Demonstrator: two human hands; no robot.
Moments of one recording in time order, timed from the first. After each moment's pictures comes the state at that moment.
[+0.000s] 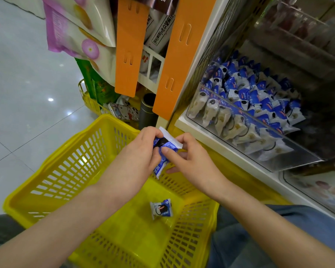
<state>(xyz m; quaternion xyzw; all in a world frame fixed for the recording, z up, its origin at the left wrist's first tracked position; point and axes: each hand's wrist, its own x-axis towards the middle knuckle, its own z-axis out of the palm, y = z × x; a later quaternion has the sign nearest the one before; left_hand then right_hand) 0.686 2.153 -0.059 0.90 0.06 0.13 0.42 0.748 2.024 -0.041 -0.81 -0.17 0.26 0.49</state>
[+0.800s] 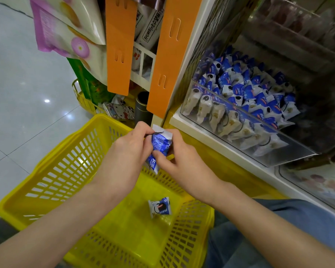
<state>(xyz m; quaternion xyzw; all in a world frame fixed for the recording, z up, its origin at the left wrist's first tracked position) 0.689 2.155 -0.061 0.90 0.07 0.17 0.39 0.742 2.023 -0.038 -0.85 -0.30 0.20 0.38</state>
